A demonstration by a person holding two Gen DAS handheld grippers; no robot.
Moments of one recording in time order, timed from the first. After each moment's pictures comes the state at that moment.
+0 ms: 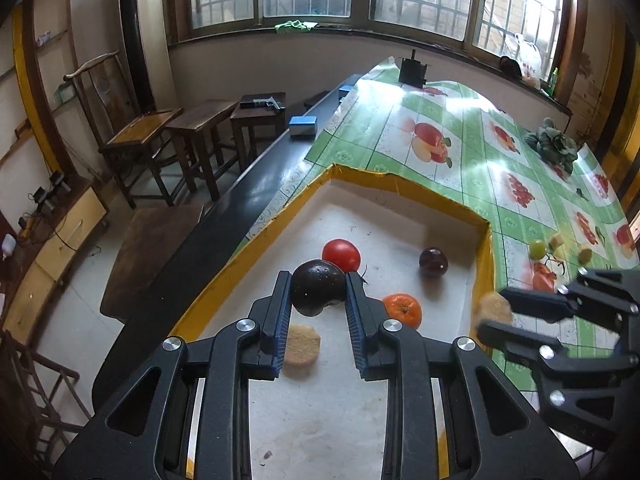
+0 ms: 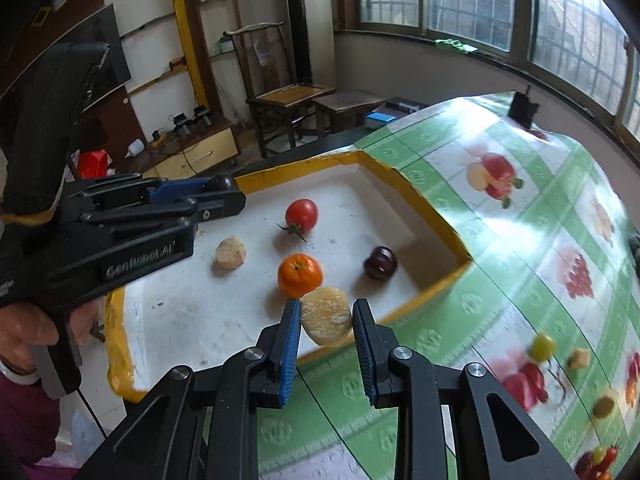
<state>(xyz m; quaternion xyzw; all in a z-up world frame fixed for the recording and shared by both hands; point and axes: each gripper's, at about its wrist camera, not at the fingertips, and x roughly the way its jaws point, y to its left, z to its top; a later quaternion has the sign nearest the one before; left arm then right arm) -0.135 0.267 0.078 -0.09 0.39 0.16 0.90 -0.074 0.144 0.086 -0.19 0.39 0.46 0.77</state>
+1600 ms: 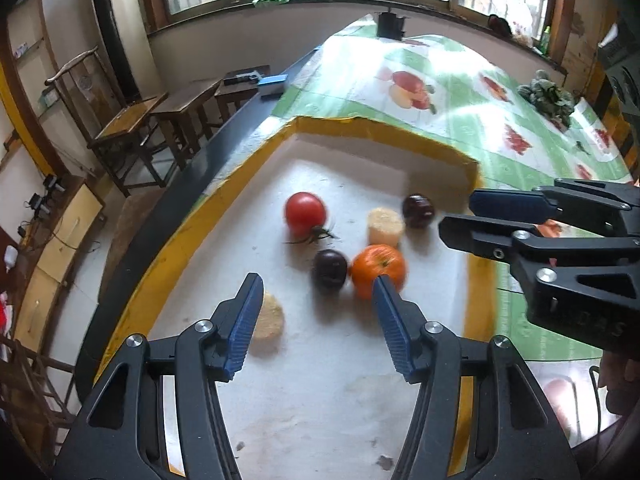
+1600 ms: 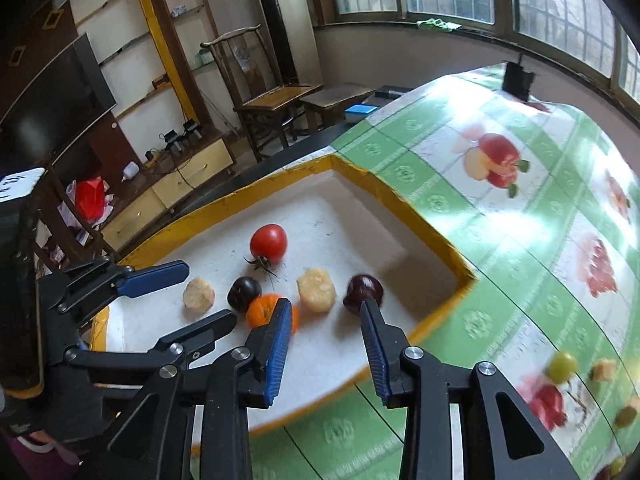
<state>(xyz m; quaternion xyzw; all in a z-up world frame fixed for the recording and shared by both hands) -0.121 0.232 0.052 -0.06 0.44 0.14 0.88 -0.034 0.144 0.078 -0.14 0.42 0.45 0.77</state>
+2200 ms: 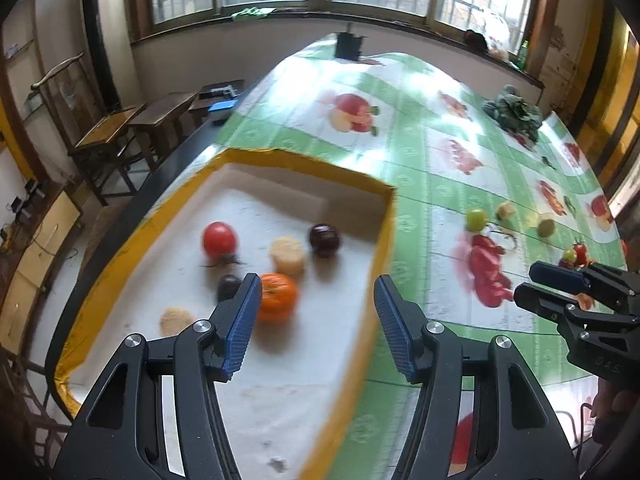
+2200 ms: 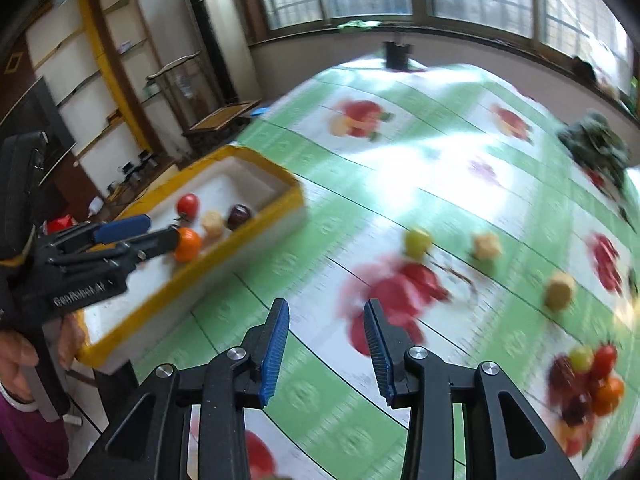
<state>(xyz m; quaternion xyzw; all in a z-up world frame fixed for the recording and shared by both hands) -0.102 0.172 0.078 -0.08 0.42 0.11 0.90 -0.038 -0.004 0.074 -0.08 0.43 0.37 0.82</state>
